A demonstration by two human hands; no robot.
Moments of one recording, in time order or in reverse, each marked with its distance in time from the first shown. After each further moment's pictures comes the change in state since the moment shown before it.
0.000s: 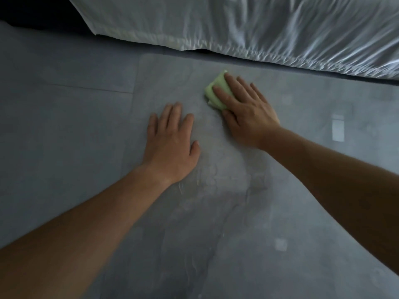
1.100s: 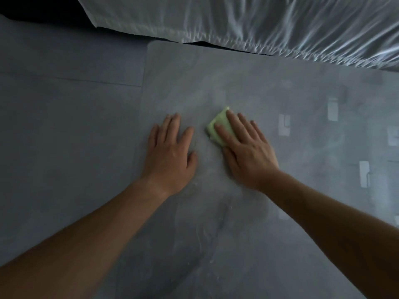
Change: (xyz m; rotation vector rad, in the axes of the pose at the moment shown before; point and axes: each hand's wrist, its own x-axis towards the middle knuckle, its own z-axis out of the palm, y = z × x) left_hand -0.073 -0.015 0.011 -0.071 0.031 0.048; right_hand -0.109 -0.069 0.028 0.012 -0.004 0.072
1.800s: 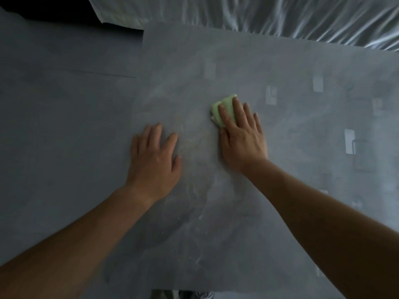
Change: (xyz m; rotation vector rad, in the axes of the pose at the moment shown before) left_hand -0.102 0.017 0.008 0.081 0.000 -0.092; right_hand -0.056 -0.021 0.019 0.072 0.075 0.226
